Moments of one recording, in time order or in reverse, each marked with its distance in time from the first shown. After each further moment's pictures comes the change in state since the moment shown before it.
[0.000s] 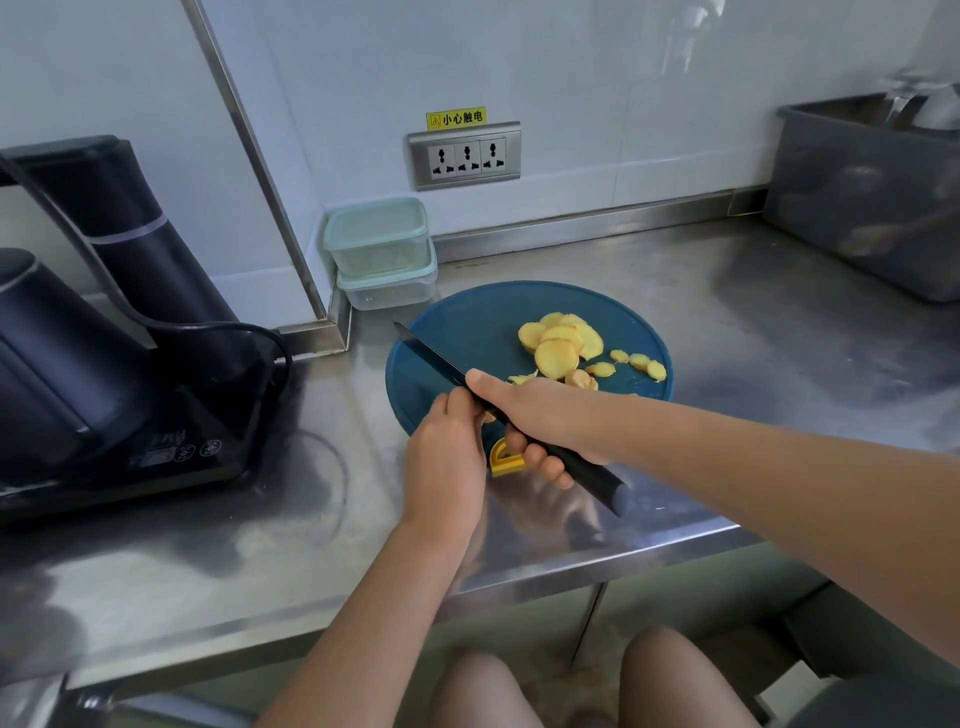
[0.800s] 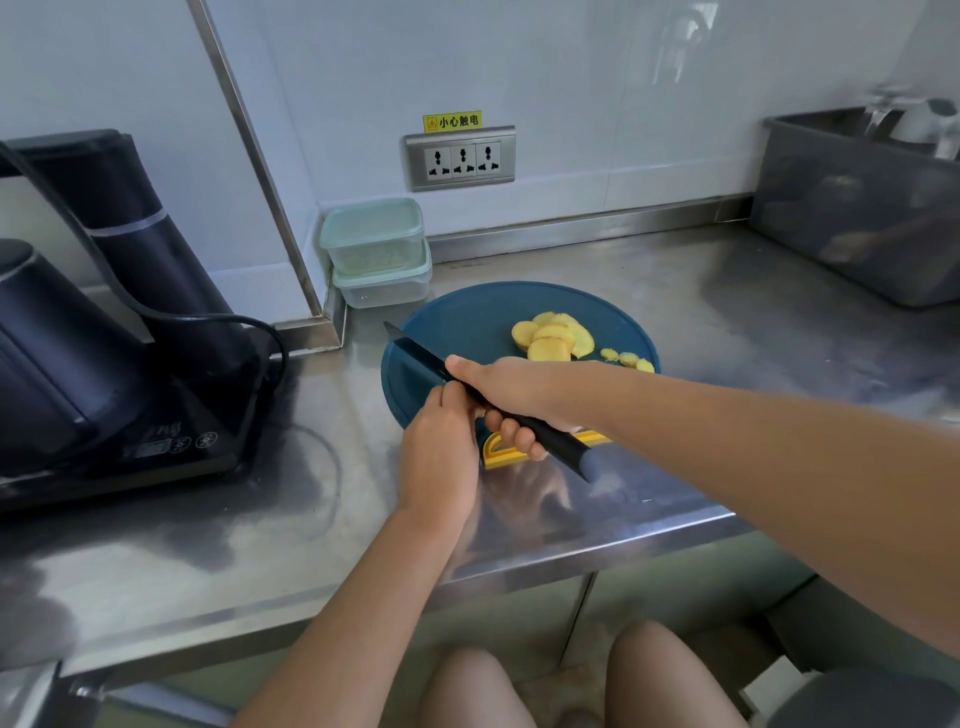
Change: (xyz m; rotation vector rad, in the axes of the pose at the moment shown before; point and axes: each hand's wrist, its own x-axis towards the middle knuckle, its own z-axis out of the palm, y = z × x) left_hand 0.002 0.000 -0.001 0.038 -0.031 0.000; right_hand 0.010 -0.019 0.000 -0.027 -0.033 0.026
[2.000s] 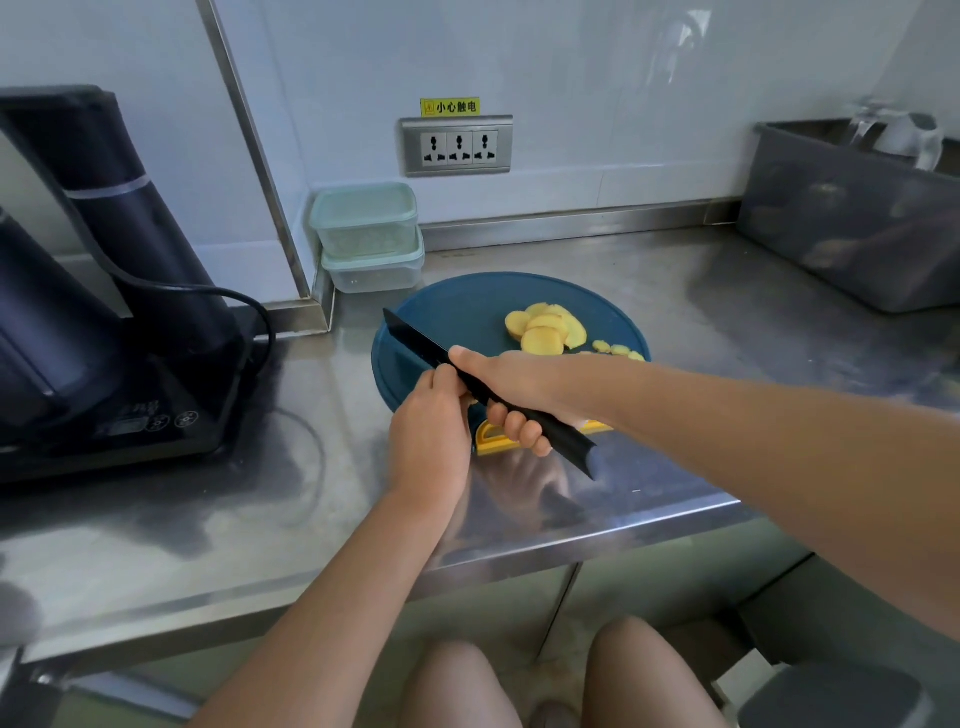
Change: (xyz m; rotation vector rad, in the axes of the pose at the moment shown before) left_hand 0.001 -0.003 0.004 -0.046 0.036 -0.007; right_hand 0.003 0.010 -0.003 0.017 -0.039 0.040
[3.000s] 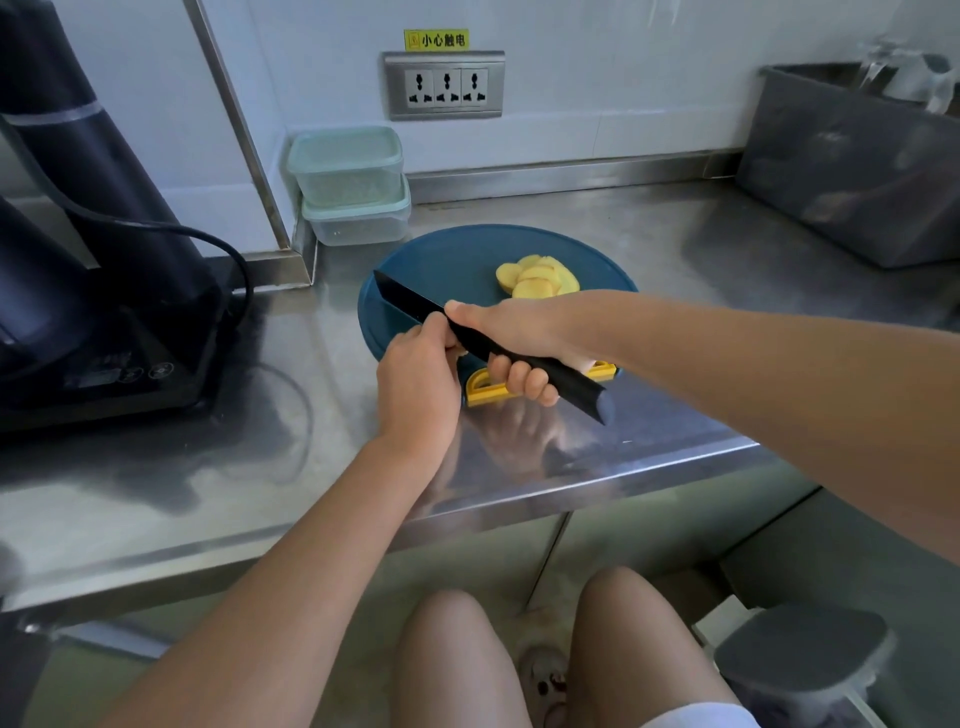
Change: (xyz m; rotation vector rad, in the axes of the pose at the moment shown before) left_hand 0.003 -0.005 0.006 -0.026 0.050 0.040; right_hand 0.002 0.004 -0.010 -0.069 -0.043 0.042
